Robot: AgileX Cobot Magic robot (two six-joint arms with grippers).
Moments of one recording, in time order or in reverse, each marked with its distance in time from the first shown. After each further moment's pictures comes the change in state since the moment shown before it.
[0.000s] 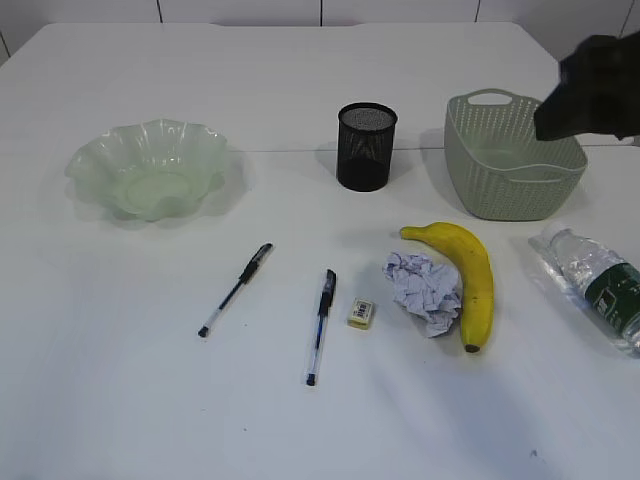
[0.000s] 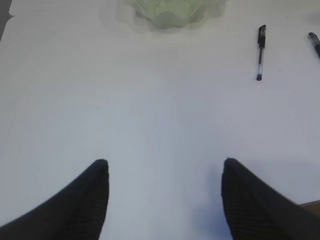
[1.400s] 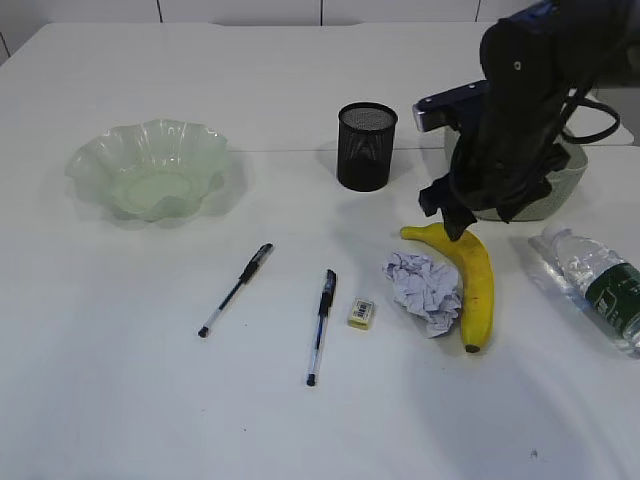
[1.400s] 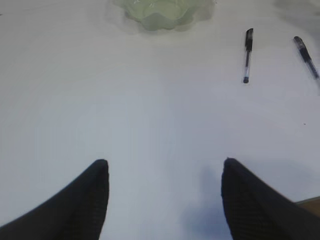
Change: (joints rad) left arm 0.000 0.000 0.000 -0.036 0.000 0.000; right arm 0.000 0.769 -0.388 -0.189 0.110 -0.044
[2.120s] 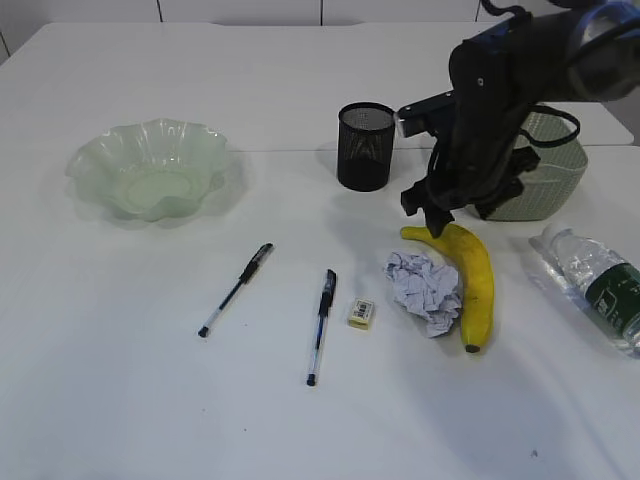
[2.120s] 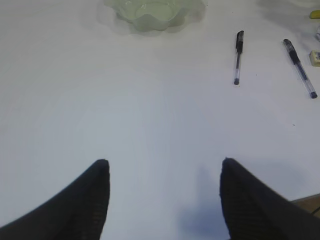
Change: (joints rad) left arm 0.000 0.000 0.000 -0.034 0.000 0.000; right arm 0.000 0.139 -0.132 -0.020 -0.012 0.000
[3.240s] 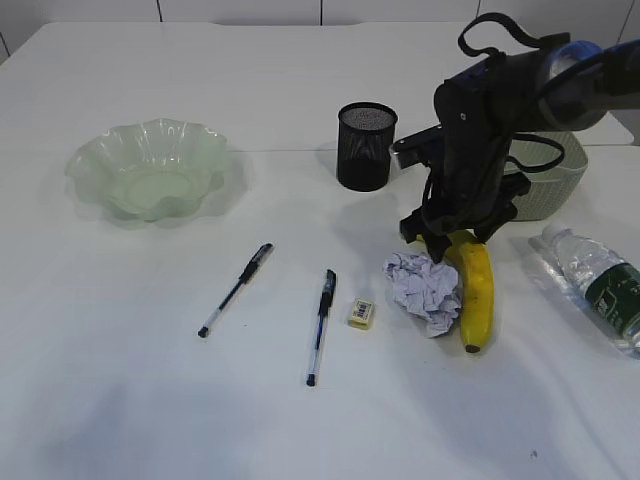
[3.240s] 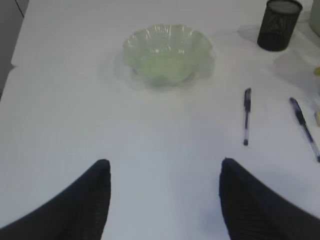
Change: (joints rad) left arm 0.000 0.259 -0.175 0.016 -0.153 0.000; right arm 0.000 0.086 -0.009 -0.025 0.006 -0.002
